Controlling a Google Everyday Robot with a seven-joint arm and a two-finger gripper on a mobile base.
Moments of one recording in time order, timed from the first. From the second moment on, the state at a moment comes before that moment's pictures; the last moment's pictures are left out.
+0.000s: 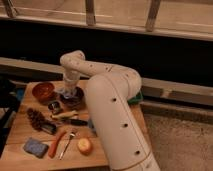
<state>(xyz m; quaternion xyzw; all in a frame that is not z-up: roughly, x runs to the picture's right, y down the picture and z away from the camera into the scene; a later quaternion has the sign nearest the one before) -0.217 -0.001 0.925 -0.34 0.00 0.42 0.84</state>
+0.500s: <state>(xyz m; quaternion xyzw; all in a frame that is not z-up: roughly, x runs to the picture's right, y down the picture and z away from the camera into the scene) -0.199 0.028 0.896 -0.37 0.03 0.39 0.84</state>
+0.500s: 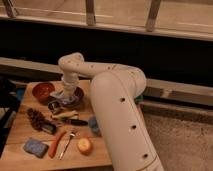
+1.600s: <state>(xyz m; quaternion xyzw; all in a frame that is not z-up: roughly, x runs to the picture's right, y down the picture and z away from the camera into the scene) -0.215 -0.009 0.918 -0.34 0.02 0.39 0.85</state>
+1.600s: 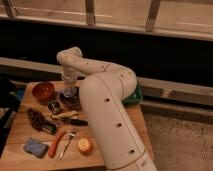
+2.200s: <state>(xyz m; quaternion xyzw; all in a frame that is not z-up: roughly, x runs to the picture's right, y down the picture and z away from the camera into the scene) -0.158 0.027 0.889 -0.36 0.07 0.42 0.83</state>
